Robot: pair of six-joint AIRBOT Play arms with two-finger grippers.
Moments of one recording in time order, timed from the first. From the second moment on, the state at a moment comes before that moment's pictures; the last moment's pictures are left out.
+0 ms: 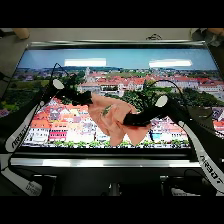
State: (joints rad) left arm -0.21 -1.79 1.47 0.91 -1.02 -1.58; right arm 0.25 -1.46 1.01 -0.89 1.05 1.33
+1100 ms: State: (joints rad) left arm -0.24 -0.73 1.59 1.54 -1.13 -1.71; right arm 0.03 -0.81 1.63 -1.28 1.34 1.45
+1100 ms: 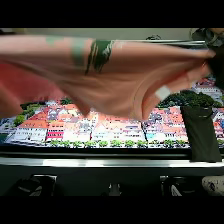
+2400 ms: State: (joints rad) left arm -0.27 -0.98 0.75 1.20 -0.70 -1.54; right arm 0.20 -1.32 0.82 -0.88 1.03 1.55
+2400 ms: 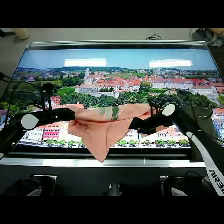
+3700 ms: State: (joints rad) left arm -0.27 -0.75 1.78 1.49 -1.02 -1.66; right arm 0.01 -0.61 1.61 -1.21 0.87 1.51
